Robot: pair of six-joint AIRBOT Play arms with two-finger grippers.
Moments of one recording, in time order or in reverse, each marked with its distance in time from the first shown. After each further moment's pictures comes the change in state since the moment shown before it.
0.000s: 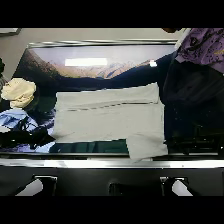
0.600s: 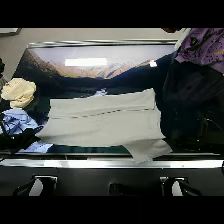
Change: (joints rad) left arm -0.011 0.441 0.041 0.179 -0.146 -0.217; right arm 0.161 0.437 0.019 0.023 -0.098 0.169
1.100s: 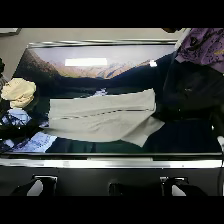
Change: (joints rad) left arm -0.098 -0.167 0.044 -0.009 0.245 -0.041; right arm 0.352 -0.453 0.394 -0.002 0.253 0.072
